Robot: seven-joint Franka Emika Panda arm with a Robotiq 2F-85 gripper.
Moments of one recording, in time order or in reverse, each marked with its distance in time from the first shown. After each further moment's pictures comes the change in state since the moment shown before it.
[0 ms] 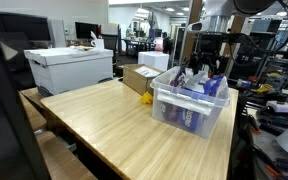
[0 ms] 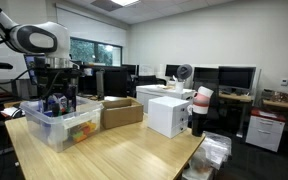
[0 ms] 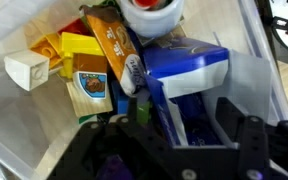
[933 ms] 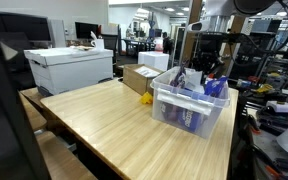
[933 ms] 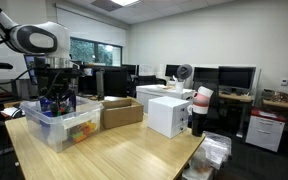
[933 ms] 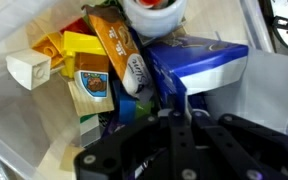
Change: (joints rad) arm -0.001 0.000 0.000 0.000 0.000 0.004 0.001
